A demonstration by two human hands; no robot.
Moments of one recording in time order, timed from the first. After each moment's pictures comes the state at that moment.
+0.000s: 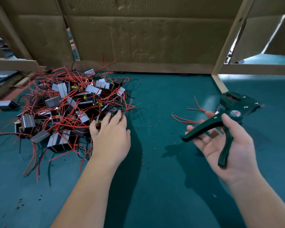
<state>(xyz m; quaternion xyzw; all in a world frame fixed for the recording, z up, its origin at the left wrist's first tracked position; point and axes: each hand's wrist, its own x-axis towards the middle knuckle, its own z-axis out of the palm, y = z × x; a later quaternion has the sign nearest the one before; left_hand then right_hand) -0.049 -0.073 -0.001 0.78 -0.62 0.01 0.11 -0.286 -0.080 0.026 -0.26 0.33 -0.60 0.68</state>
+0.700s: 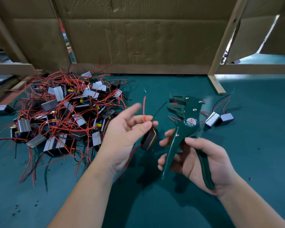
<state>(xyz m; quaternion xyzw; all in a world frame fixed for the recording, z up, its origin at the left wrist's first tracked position) -0.086 -0.065 0.030 0.39 -0.38 -0.54 0.64 -0.265 -0.062 0.023 -0.35 0.23 -0.38 0.82</state>
